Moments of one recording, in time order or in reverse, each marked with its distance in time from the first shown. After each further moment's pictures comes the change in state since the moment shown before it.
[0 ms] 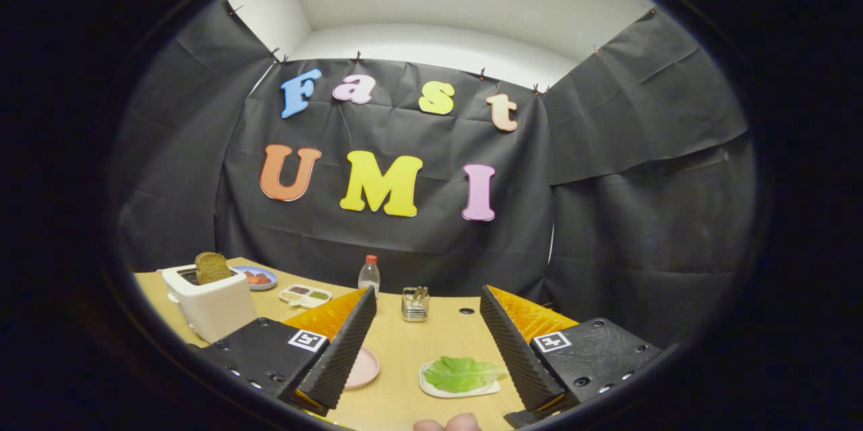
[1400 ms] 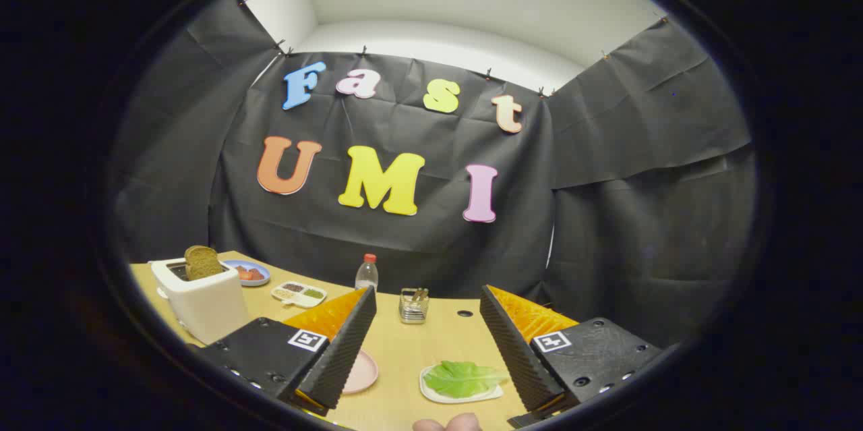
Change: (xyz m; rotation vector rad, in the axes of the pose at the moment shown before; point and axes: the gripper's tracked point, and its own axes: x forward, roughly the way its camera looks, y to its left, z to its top) arm 0.018 0.026 0.006 -0.045 -0.016 -0.015
